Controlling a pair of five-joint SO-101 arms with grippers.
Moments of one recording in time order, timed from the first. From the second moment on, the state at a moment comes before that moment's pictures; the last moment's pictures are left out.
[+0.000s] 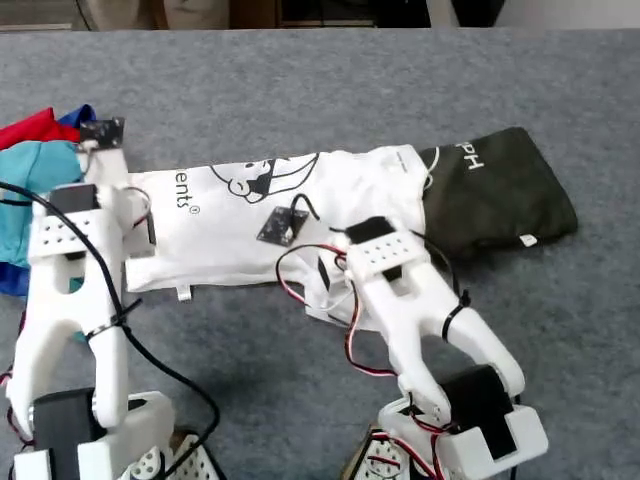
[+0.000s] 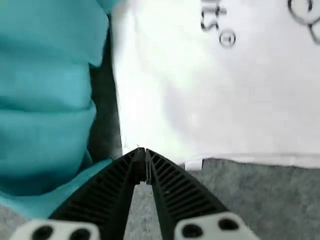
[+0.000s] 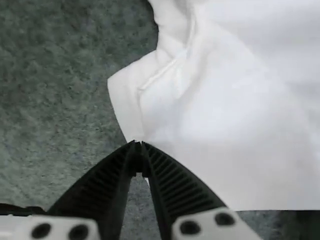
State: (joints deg) left arm -13.6 -17.5 27.8 70.1 -10.1; right arm -24.4 -9.5 45.3 65.1 32.7
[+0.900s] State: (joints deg) left arm -18.5 14.5 3.8 80.9 -9.7; right arm -31.3 -7.9 40.2 61.9 35.6
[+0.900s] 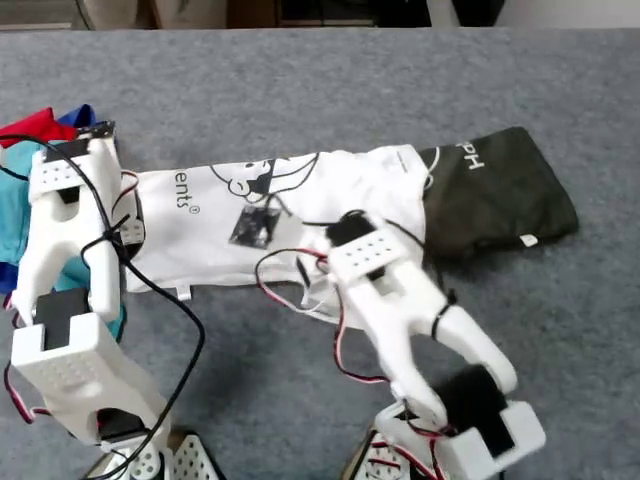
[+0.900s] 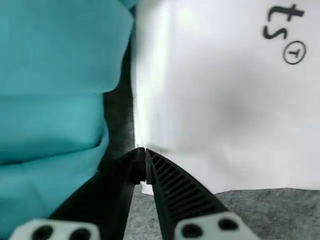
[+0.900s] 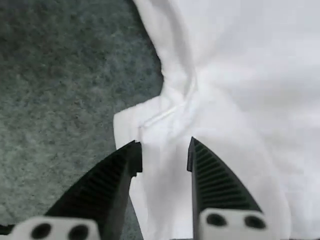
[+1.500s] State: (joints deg) left arm -20.0 14.9 3.8 80.9 -9.7; right arm -31.6 -1.3 40.0 57.3 35.8
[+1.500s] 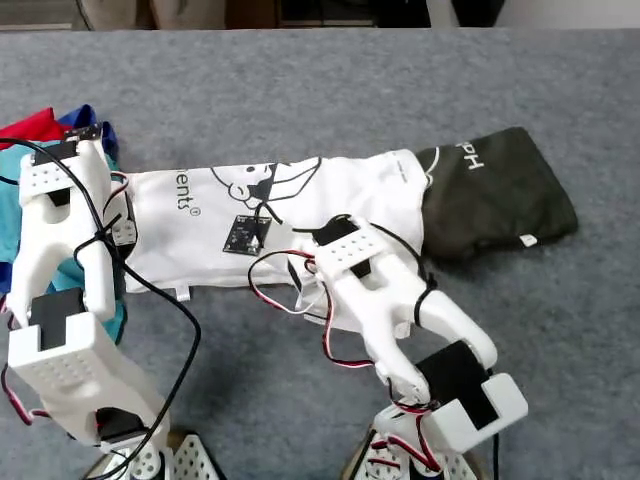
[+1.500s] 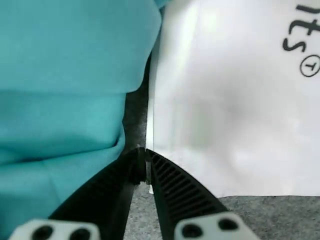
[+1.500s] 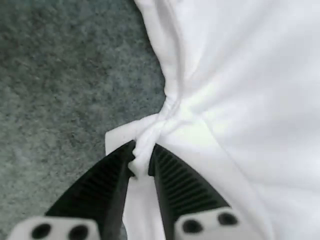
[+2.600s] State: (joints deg) left arm -20.0 15.0 3.8 80.9 -9.7; right arm -33.9 -11.4 46.5 58.1 37.9
